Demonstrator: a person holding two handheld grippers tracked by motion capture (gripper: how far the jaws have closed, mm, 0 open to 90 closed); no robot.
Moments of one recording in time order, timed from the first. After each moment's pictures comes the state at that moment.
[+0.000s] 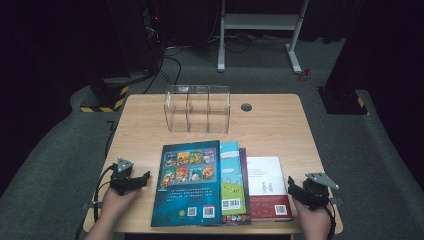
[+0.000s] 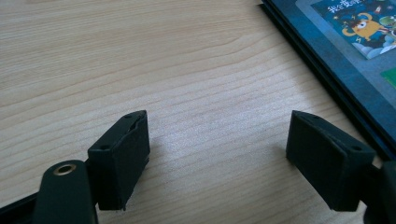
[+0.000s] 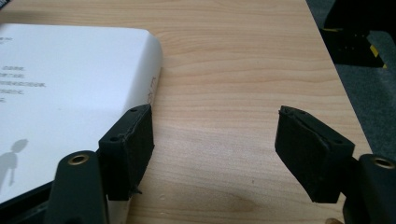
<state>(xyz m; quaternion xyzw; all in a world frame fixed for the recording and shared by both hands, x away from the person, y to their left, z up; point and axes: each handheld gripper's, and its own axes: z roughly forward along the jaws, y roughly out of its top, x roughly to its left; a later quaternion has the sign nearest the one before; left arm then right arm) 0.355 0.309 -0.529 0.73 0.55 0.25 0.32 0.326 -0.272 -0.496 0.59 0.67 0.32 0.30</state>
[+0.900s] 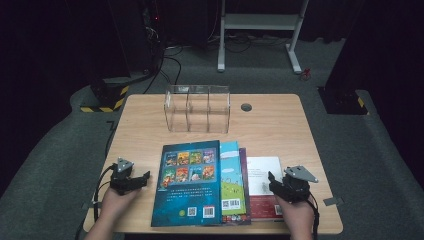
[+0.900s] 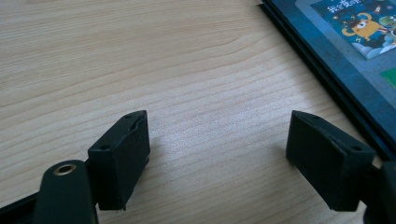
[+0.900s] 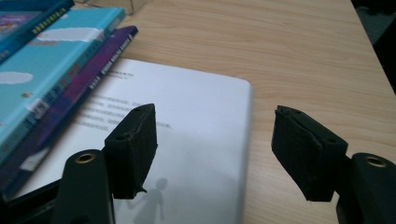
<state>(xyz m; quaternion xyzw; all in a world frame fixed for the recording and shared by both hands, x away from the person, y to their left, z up) 0.355 0.309 -0.529 0.73 0.55 0.25 0.32 0.332 -0.214 -0.470 0.53 0.72 0.35 0.29</state>
